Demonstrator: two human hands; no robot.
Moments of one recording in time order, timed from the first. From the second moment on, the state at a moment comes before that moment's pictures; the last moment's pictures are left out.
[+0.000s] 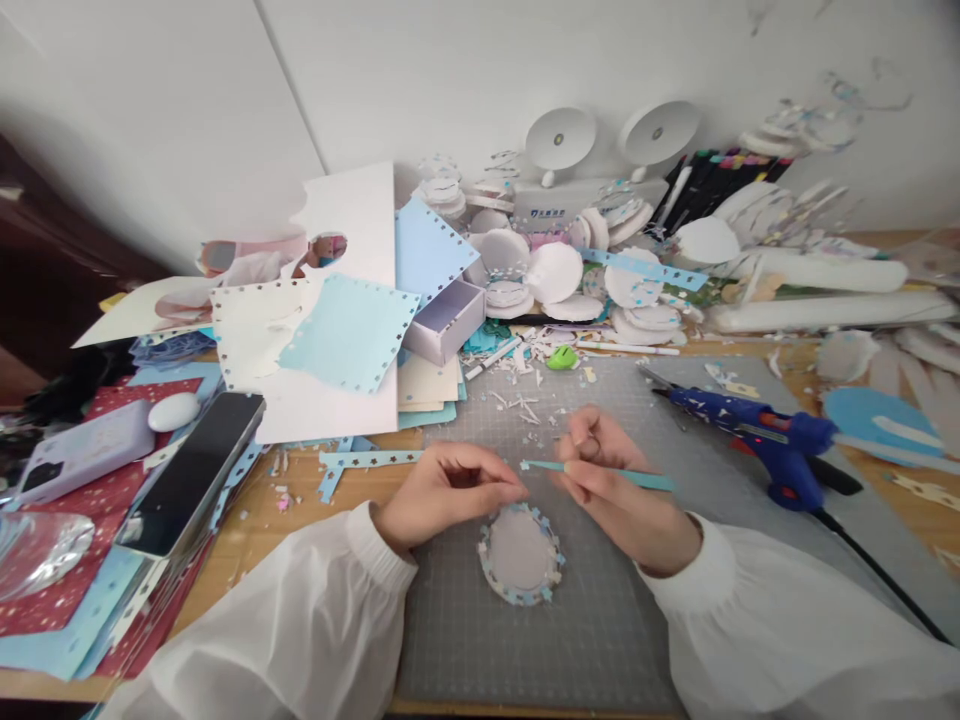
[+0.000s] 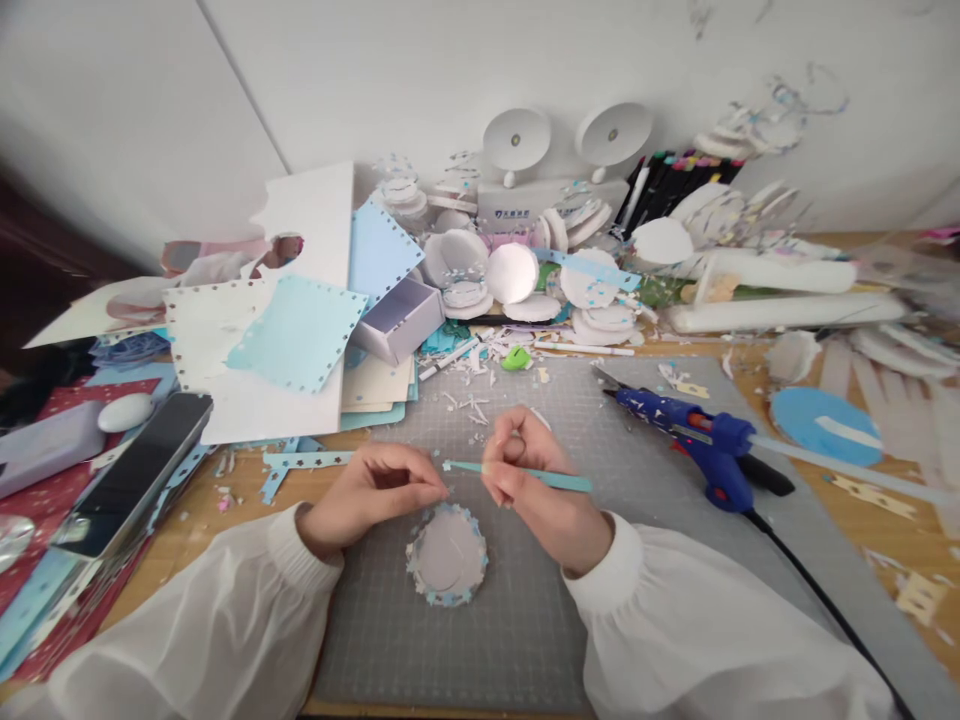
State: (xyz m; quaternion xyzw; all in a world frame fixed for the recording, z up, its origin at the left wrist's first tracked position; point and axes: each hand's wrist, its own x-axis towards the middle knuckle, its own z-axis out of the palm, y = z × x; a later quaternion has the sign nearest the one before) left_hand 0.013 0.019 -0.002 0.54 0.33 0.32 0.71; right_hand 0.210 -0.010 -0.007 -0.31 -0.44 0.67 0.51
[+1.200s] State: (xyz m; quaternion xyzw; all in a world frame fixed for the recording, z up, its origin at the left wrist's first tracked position) left_hand 0.011 0.019 -0.007 0.46 0.31 0.39 0.73; right_hand 0.182 -0.040 0.039 -0.23 -0.90 -0.21 0.30
